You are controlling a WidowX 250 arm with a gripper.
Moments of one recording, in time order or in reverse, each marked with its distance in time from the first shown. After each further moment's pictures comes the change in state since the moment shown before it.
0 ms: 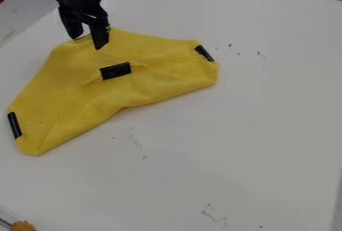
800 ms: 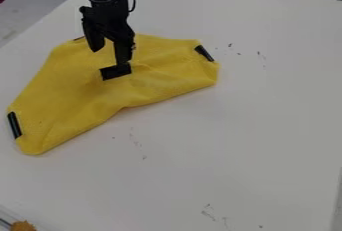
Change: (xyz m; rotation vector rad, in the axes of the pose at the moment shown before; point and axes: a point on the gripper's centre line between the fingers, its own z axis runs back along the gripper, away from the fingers) arm -0.004 -0.065 0.005 0.064 -0.003 -0.092
